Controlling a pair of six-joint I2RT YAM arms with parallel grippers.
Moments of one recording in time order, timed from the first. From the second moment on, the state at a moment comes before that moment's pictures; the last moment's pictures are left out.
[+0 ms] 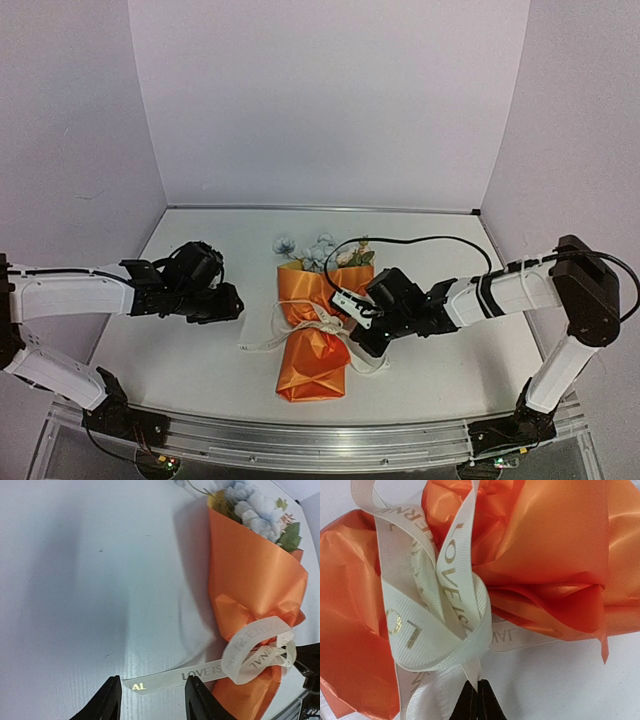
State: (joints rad) left arm -0.81 1.29 0.75 -0.37 -0.16 -0.82; right arm 0.93 1.71 0.88 -0.10 -0.02 -0.12
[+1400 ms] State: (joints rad) left arm -0.86 1.55 0.78 -0.06 0.04 -0.86; right arm 0.95 1.71 0.90 -0.16 0.14 -0.10
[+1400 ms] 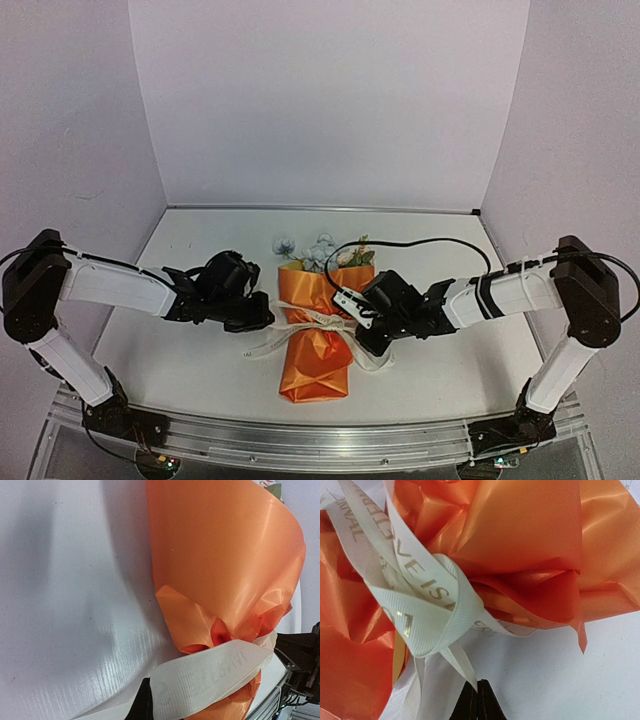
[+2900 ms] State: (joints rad) left arm -0.92 1.54 0.82 -0.21 -0.34 -0.20; right arm 1.01 1.68 0.93 -0.37 0.34 -0.04
